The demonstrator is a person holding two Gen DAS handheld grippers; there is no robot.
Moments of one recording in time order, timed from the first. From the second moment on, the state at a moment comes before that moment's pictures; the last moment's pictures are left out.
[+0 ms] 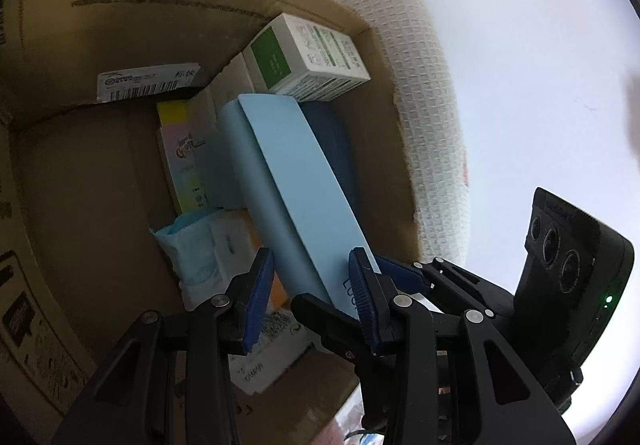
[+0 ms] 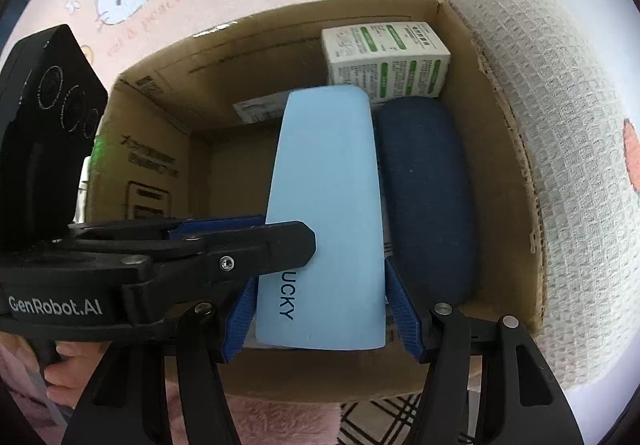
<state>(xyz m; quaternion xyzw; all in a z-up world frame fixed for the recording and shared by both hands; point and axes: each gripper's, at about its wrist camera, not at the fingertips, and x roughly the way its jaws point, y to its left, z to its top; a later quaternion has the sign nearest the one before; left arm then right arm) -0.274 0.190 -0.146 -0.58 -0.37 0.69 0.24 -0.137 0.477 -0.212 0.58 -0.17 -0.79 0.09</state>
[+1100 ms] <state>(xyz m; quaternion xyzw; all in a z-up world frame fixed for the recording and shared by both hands) -0.256 0.187 -0.159 -0.59 -0.33 0.71 0.18 -0.150 0.487 -0.217 0.62 -0.12 -0.77 0.07</state>
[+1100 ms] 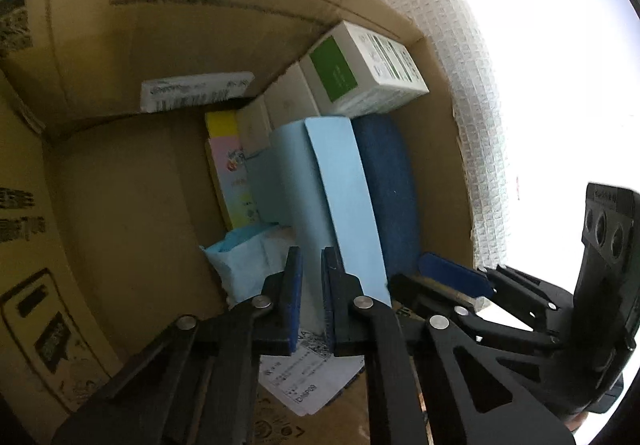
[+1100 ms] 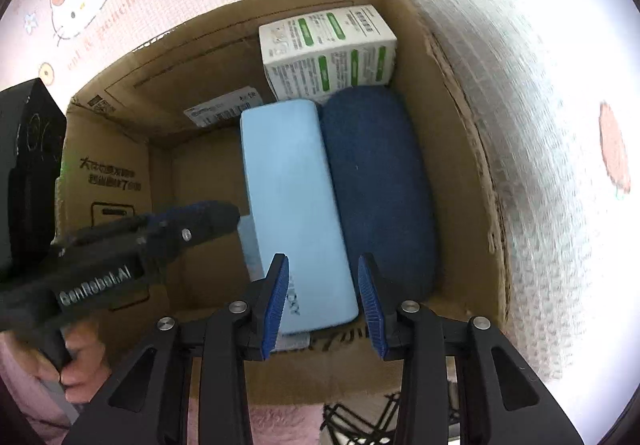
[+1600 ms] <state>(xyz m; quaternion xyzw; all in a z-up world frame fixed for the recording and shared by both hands) -0.250 0.198 -0.180 -0.61 -0.31 0.71 0.18 -0.154 0.480 -0.237 0.62 -0.12 -0.77 0.08</state>
